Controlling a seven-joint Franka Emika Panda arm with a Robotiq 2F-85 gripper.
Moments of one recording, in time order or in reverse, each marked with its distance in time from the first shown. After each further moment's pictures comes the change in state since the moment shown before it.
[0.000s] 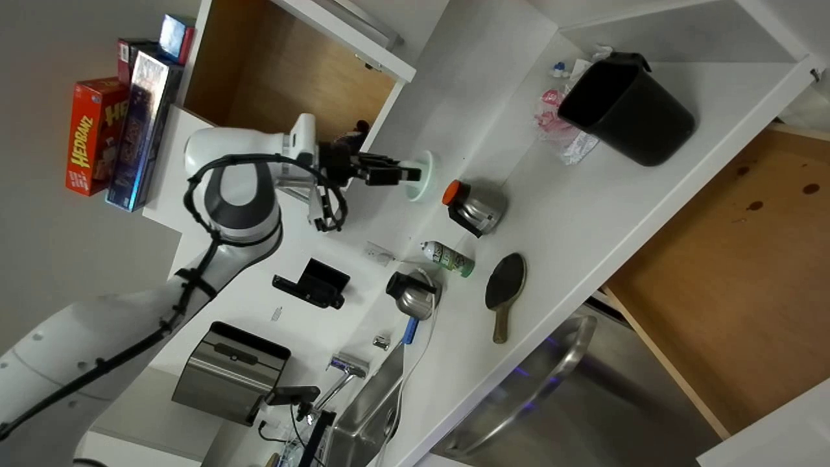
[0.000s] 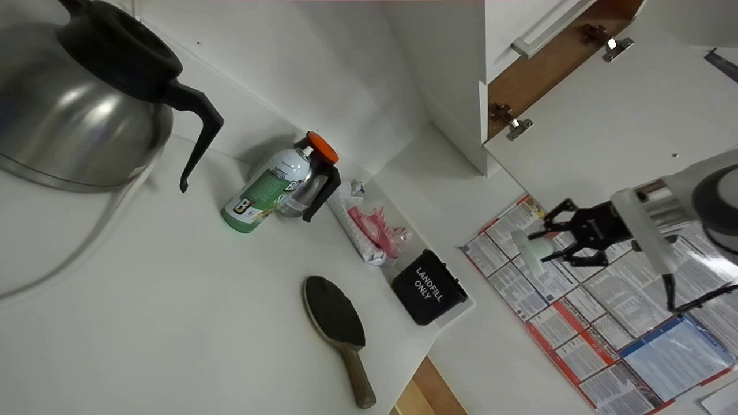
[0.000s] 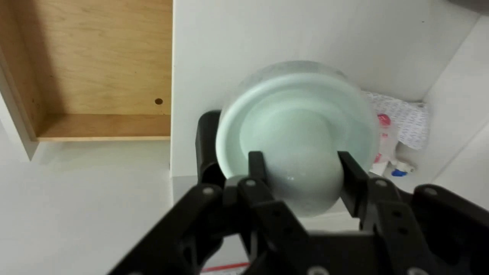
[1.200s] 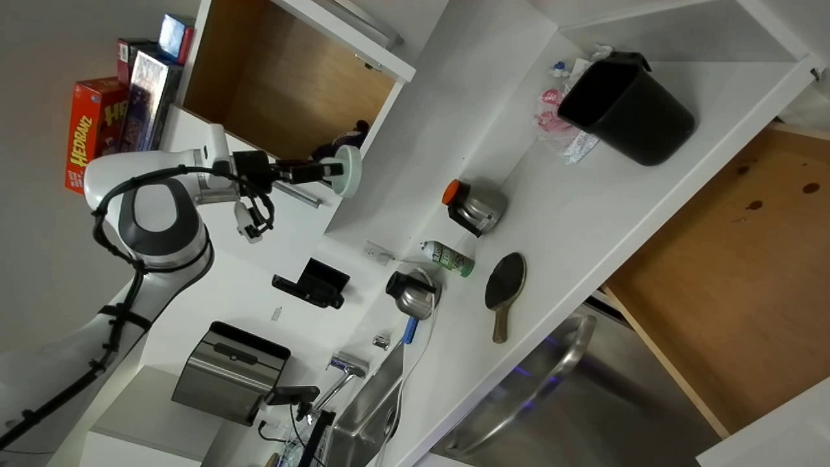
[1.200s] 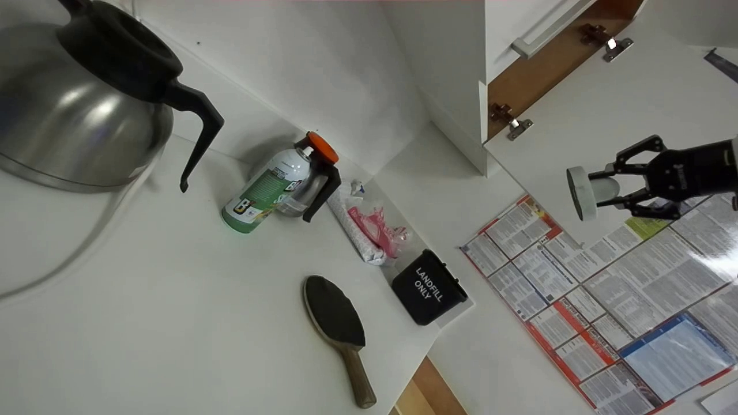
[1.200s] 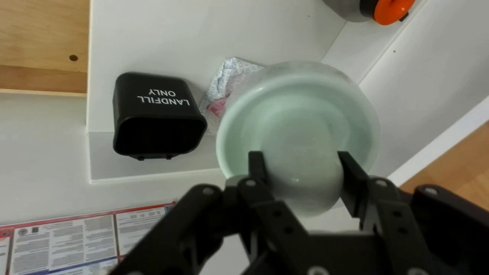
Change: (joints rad) arm -0.031 -0.181 0.132 0.017 0.091 0.036 -0.104
